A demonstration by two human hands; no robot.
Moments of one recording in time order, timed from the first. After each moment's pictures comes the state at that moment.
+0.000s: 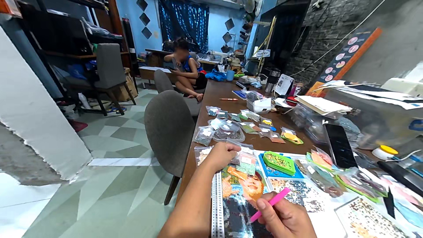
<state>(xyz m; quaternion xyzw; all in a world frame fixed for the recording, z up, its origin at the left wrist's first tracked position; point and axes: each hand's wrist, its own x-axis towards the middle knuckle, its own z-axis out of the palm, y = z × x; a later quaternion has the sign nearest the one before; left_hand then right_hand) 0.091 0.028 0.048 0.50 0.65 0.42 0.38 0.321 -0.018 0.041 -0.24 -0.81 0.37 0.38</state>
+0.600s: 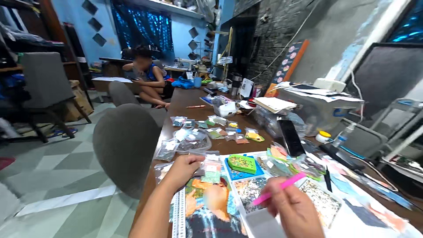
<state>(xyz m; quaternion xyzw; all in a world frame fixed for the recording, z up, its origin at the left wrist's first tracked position) 0.092 0.026 0.048 0.49 0.65 0.43 0.38 0.369 0.004 0.072 -0.29 -0.75 0.30 0.51</state>
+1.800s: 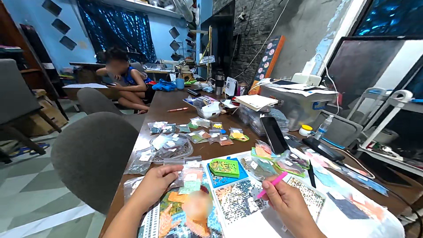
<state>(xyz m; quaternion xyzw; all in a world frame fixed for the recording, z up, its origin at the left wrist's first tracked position) 0.085 0.026 0.040 0.47 0.67 0.45 0.36 0.429 0.071 0.022 -0.38 -0.78 0.19 0.46</state>
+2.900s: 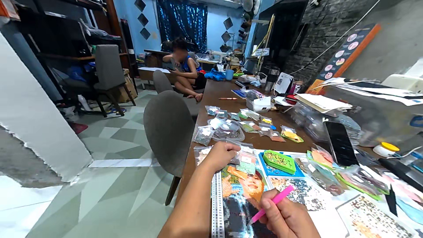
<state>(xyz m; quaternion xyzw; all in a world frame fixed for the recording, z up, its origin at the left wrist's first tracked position) 0.091 0.026 0.048 0.51 0.65 0.42 0.38 0.327 -0.015 0.049 -0.23 -0.85 0.34 0.33</state>
